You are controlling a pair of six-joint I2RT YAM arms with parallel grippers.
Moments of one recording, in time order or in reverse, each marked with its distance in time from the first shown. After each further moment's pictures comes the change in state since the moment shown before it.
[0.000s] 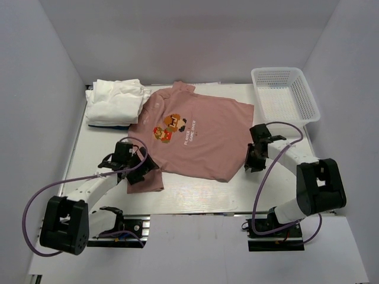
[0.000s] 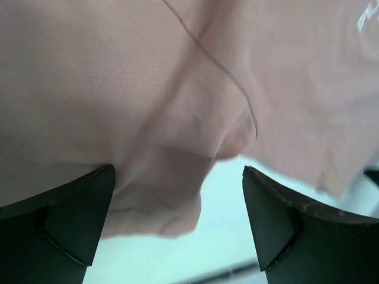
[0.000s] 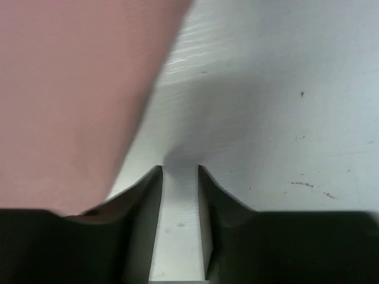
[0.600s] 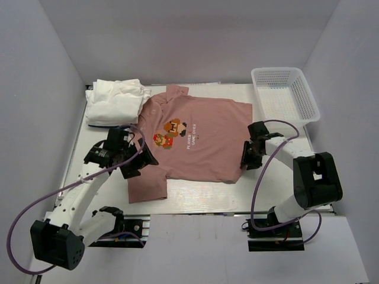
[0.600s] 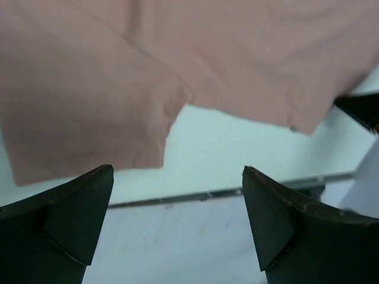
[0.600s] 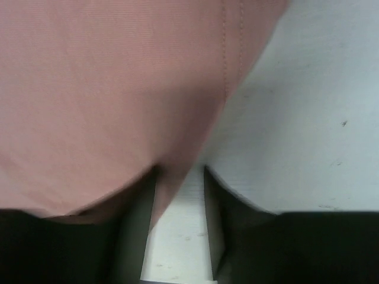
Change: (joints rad) left arm -0.045 -0.167 0.349 -0.566 0.079 0.053; right arm -0.002 0.046 0.039 0.033 -0.088 -0.018
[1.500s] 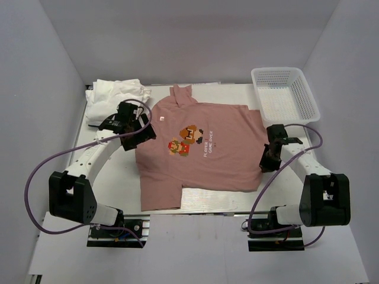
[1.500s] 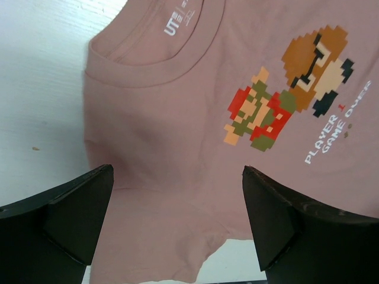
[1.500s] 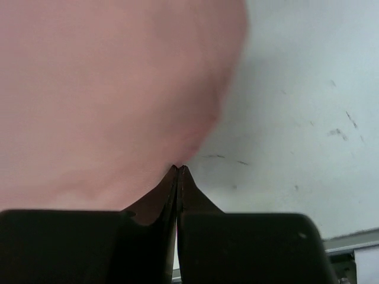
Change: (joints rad) left arm 0.016 0.412 0.303 0.161 -0.290 0.094; right arm -0.181 -0.185 -0.089 -0.140 0.169 -0.012
